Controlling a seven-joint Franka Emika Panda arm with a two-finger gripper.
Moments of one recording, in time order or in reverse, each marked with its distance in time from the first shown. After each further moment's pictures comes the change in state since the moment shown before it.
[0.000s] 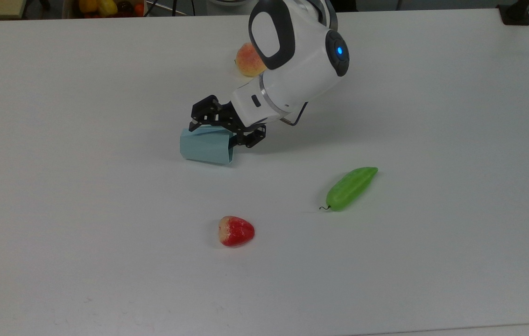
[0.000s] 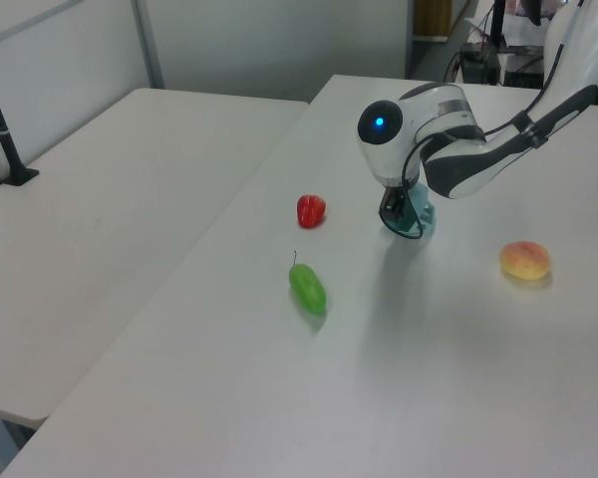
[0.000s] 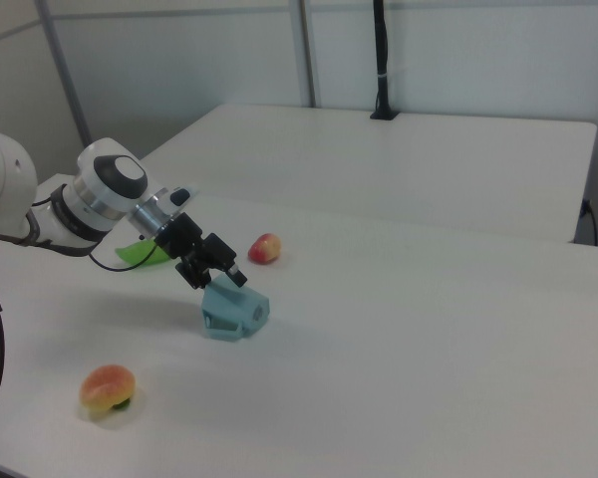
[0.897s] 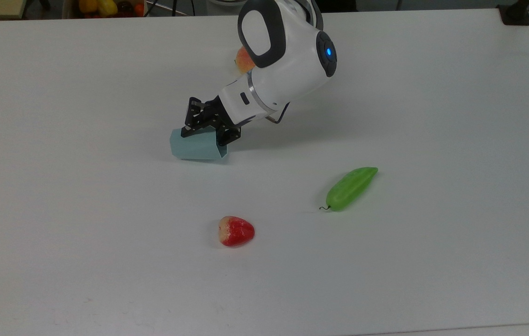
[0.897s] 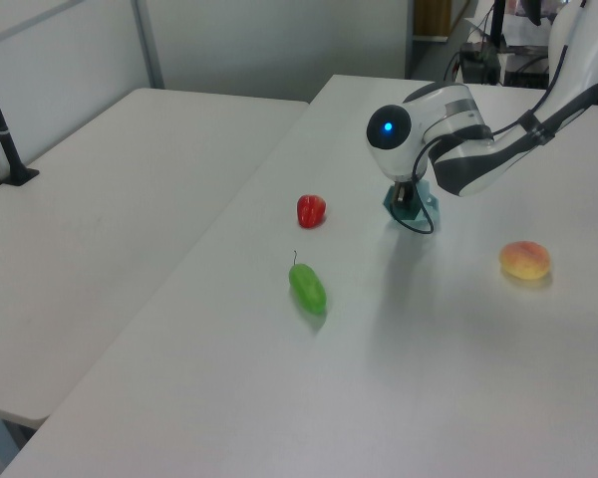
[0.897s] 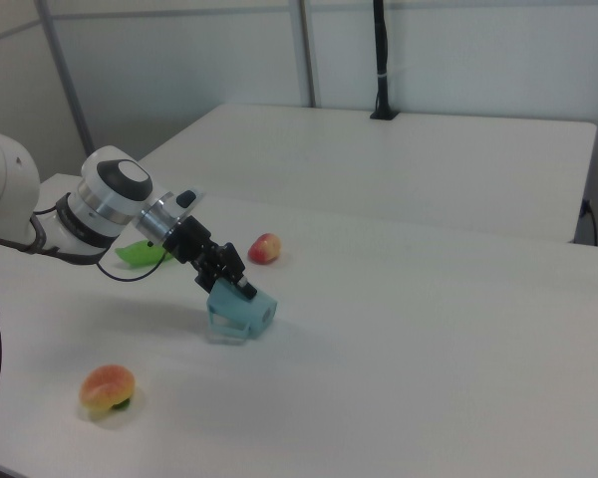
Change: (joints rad) arm -0.020 -0.027 -0.004 -0.051 -0.099 0.000 -0.003
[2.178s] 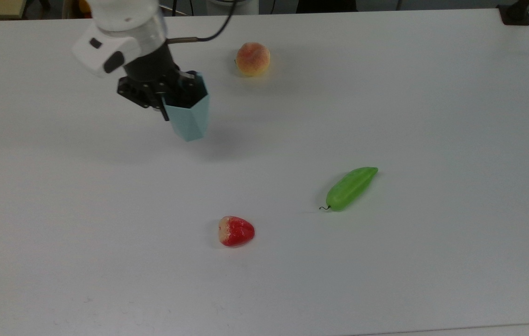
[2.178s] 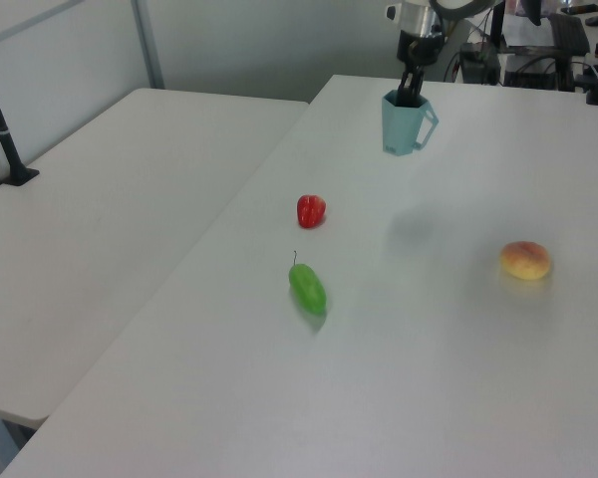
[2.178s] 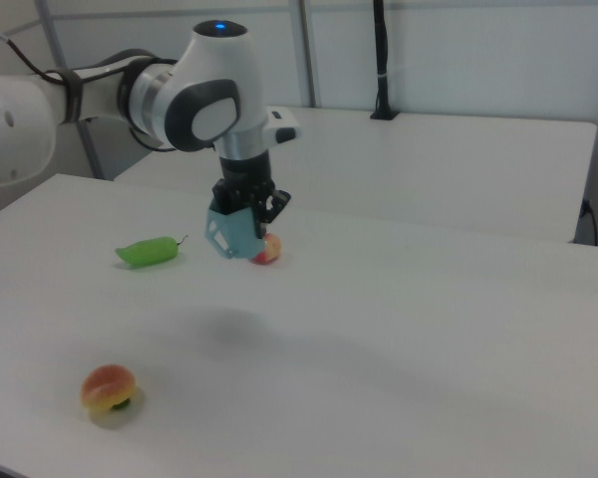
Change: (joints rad) arm -0.192 -0.144 -0.188 0.205 1.075 0.015 -0.992
